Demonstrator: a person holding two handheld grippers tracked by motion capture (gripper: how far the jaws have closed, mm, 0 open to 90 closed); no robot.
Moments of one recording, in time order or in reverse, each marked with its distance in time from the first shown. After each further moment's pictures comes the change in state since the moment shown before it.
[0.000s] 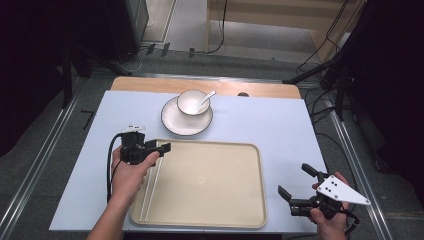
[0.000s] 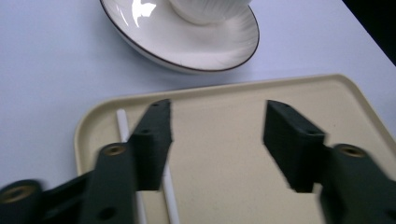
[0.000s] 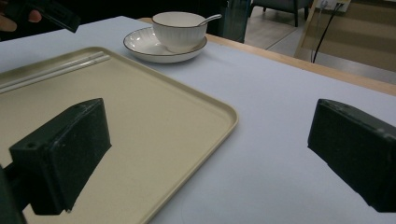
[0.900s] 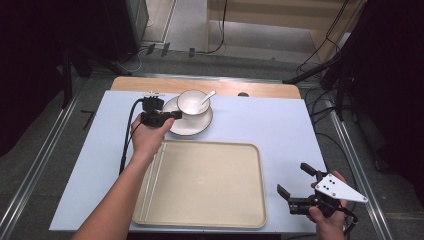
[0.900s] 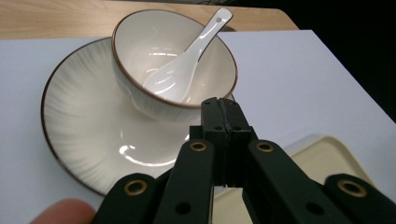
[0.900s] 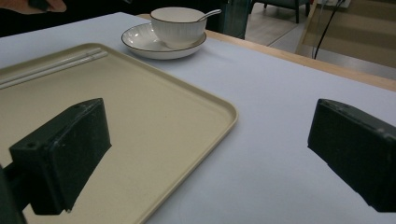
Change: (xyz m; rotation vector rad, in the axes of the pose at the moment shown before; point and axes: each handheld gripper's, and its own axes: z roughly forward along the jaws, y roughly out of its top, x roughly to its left) left arm -0.011 0.086 0.062 -0.025 -0.106 0.070; right arm -0.003 -0.002 0.005 0.012 0.002 0.002
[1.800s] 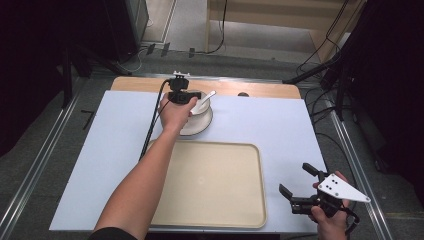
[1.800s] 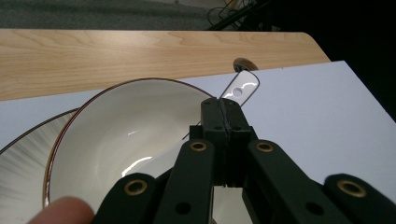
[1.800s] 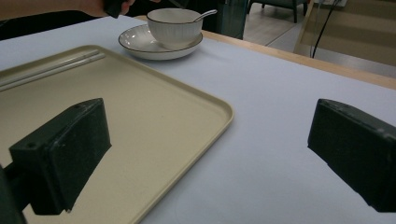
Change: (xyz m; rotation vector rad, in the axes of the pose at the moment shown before) left arm -0.001 0.052 0.094 0.004 0.061 -0.054; right arm -0.004 -0.002 -0.002 -0.004 -0.005 0.012
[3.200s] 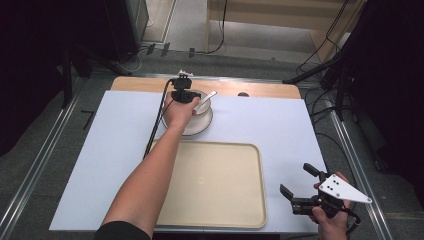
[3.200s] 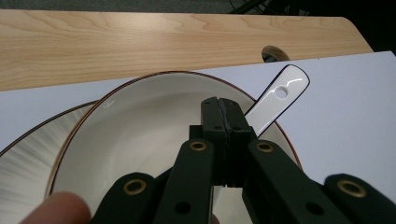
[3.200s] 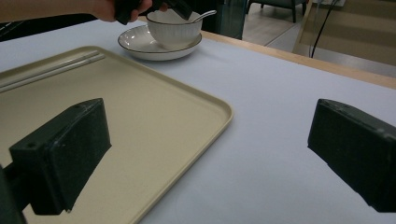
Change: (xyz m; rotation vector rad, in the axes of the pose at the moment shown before) left arm 0.002 0.002 0.023 0.064 0.091 0.001; right arm 0.000 0.000 -0.003 -0.001 -0.004 0.010
